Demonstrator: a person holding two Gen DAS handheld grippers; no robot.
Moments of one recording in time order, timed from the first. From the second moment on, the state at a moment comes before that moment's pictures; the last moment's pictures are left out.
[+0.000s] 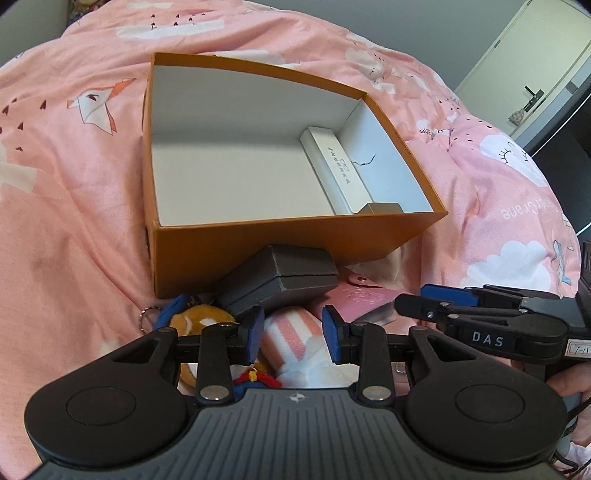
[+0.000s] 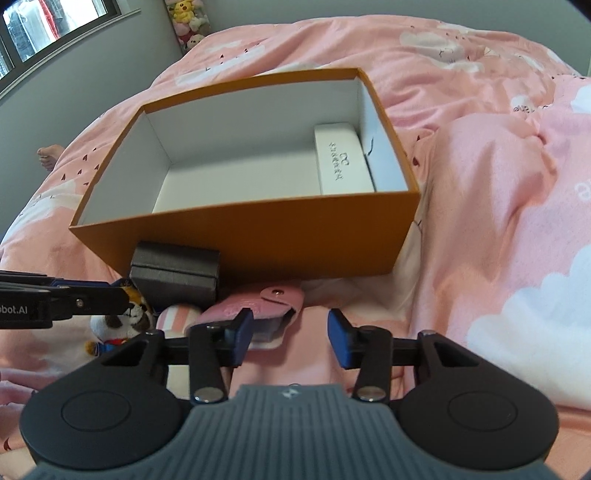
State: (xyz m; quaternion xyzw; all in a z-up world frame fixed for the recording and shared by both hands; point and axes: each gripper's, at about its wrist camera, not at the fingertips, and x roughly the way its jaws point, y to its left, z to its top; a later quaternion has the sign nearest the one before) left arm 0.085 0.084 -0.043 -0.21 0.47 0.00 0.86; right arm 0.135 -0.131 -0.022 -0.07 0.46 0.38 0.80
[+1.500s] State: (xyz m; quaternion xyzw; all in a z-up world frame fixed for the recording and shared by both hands) left arm 0.070 0.139 -0.052 -0.24 0.49 0.08 0.84; right arm 0.150 -0.041 -0.024 -0.04 0.52 0.45 0.72
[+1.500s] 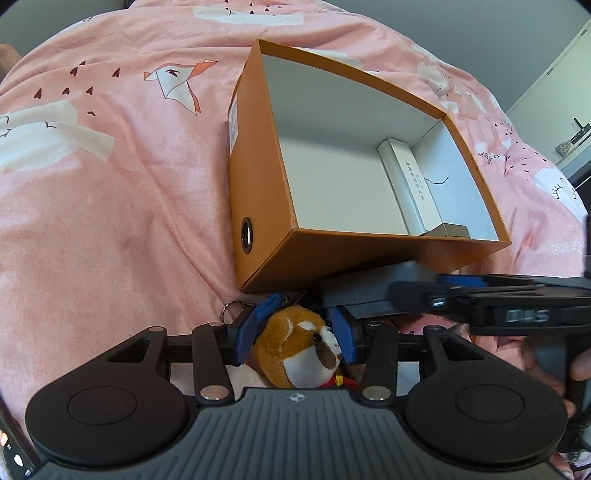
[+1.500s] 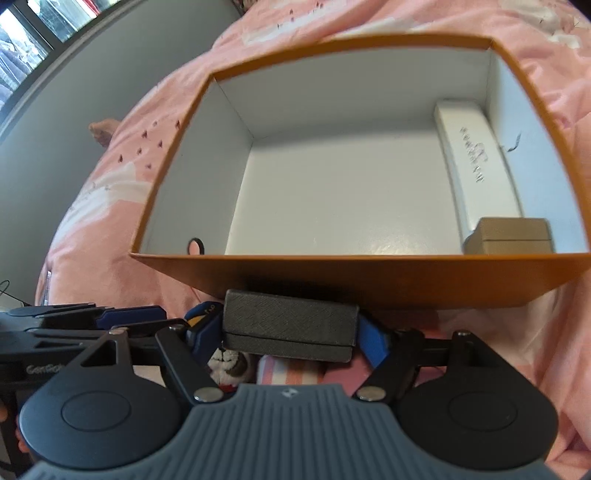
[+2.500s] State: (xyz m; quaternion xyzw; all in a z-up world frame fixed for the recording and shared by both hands) left arm 0.109 -0.015 -0.042 -0.10 0.55 -0.22 0.80; right arm 0.155 -0.202 0.010 0.07 0.47 0.32 0.82
